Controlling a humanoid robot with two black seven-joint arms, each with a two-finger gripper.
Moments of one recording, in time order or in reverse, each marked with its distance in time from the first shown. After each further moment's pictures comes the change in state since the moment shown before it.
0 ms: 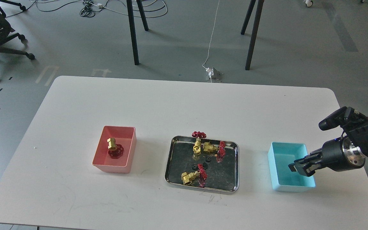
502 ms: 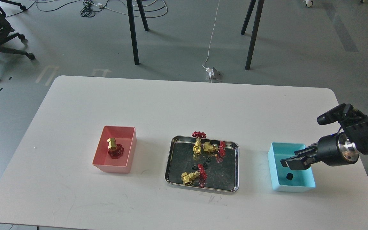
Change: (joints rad) left arm -0.006 -0.009 0.014 -0.003 0.002 0.000 -0.002; right arm -0.060 0.016 0.138 -0.037 0.041 -0.005 -0.007
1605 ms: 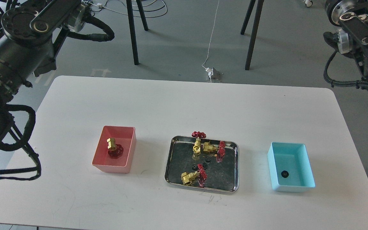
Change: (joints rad) left arm -0.068 -0.515 0.128 0.247 0.014 -0.054 0.062; right arm 0.183 0.725 0.440 -1.211 1.019 -0.595 -0.244
